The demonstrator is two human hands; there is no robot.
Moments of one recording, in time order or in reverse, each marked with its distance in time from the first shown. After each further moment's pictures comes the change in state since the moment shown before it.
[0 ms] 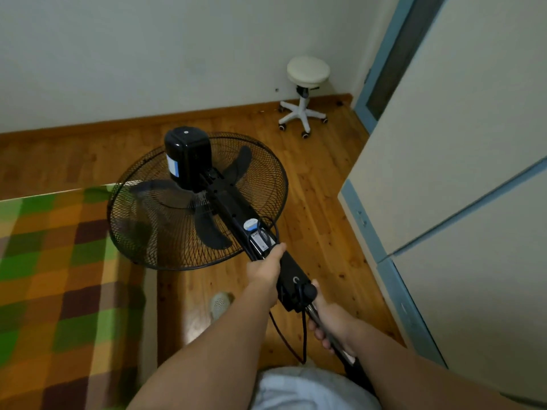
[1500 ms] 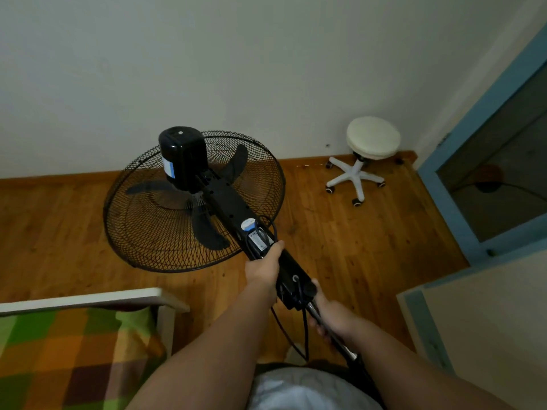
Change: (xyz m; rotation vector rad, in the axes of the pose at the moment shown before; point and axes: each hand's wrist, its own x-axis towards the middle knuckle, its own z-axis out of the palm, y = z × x) left_hand 0.289 0.468 0.087 -0.115 0.077 0.074; right_hand 0.207 -0.540 -0.061 -0.231 -0.045 -0.152
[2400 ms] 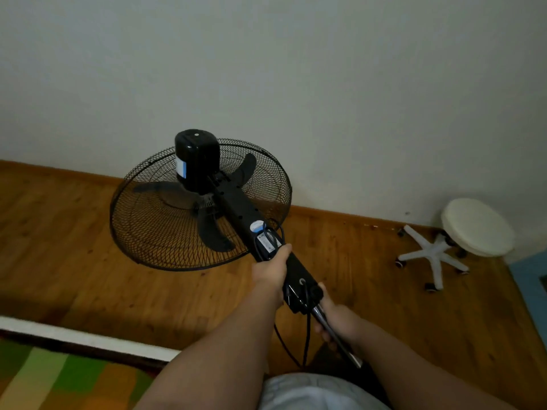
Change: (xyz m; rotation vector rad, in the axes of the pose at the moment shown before) left_hand 0.181 0.281 -0.124 -0.207 0.084 0.029; right_hand 0.123 -0.339 0.086 -0.203 -0.086 -0.092
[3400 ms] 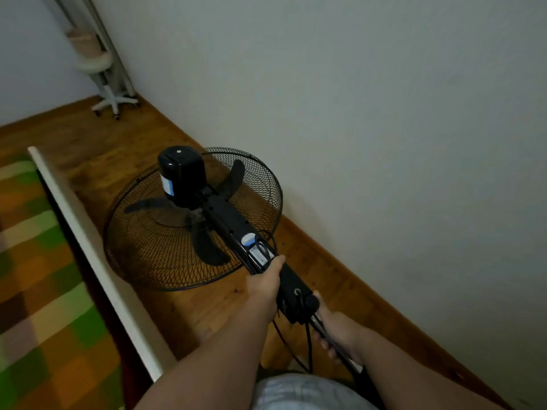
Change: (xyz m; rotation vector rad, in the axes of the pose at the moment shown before) left_hand 0.119 0.166 0.038 -0.515 0.434 0.104; right_hand 0.169 -0.255 -0.097 -0.541 -0.307 -0.093
